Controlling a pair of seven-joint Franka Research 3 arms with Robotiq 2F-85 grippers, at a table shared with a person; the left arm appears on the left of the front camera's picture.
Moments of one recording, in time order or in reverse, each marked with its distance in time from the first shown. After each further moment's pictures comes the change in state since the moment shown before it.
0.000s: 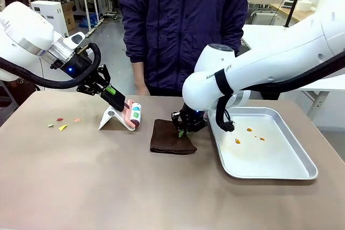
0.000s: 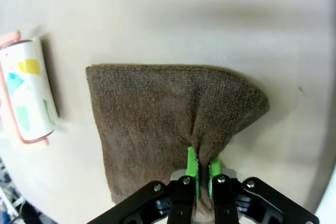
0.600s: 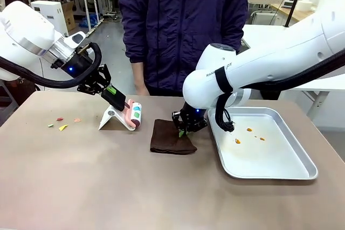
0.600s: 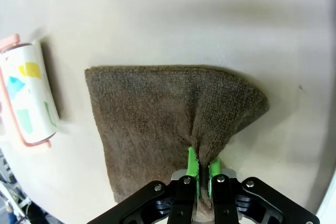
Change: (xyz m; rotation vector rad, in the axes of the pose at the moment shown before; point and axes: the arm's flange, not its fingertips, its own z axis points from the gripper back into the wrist) left arm 0.000 -0.003 0.000 0.000 -0.001 -0.005; right arm 0.002 -0.004 0.000 0.022 0.014 -0.026
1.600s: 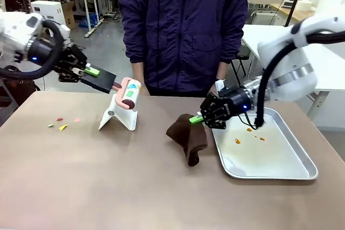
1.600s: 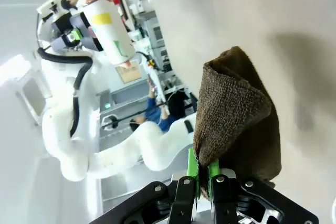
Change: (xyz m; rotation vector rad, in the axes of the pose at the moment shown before) left arm -0.049 0.031 0.094 -0.430 0.037 -0.130; right arm -0.044 -0.127 0.066 0.921 0.378 0.024
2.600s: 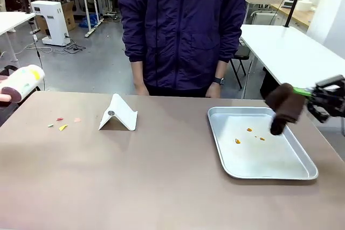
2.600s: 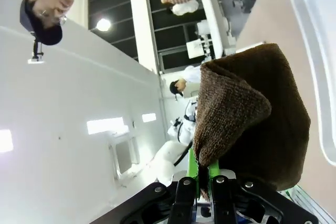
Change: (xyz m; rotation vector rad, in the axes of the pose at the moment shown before) left arm -0.121 0.116 0.210 -0.394 0.000 0.095; right arm -0.160 -0.073 0.237 0.444 -0.561 -0.019
